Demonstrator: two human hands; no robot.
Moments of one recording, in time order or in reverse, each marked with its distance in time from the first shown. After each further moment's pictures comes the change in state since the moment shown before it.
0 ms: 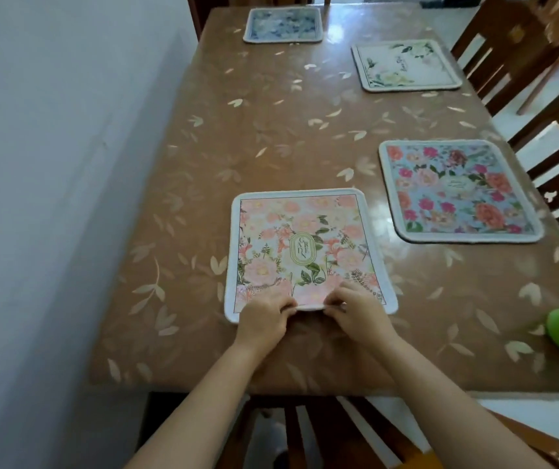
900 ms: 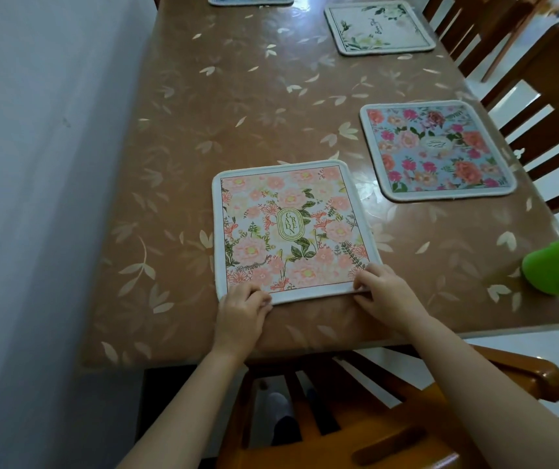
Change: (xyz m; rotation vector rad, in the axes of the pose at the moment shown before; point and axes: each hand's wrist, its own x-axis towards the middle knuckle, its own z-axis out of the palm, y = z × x) left_hand -0.047 -0.043 0.004 0.082 0.070 0.115; right_hand -0.048 0.034 -0.009 -0.298 -0.045 0.031
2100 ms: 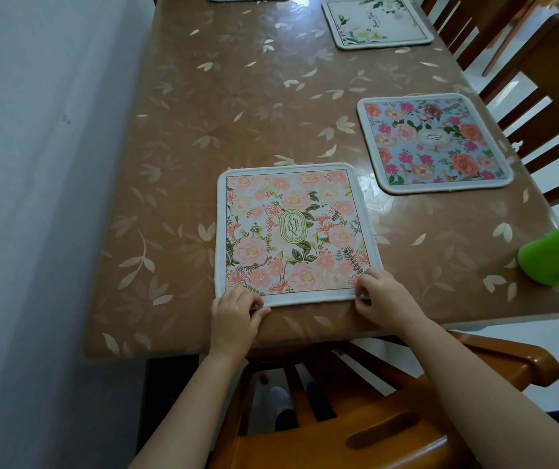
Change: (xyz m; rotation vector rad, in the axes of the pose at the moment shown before) left_hand -0.019 -0.003 0.007 0.022 -0.018 -0.150; right_hand -0.017 -0.001 0.007 0.032 -0.045 0.031
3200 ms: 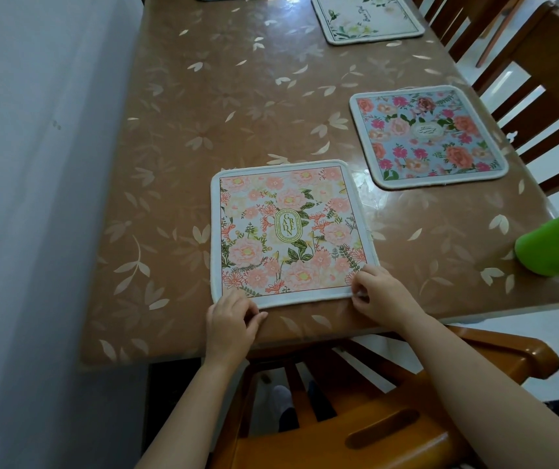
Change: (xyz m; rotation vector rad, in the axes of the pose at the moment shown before) left_hand -0.007 -0.004 0.001 -0.007 0.008 0.033; right_hand 0.000 0.001 -0.001 0.043 -0.013 -0.001
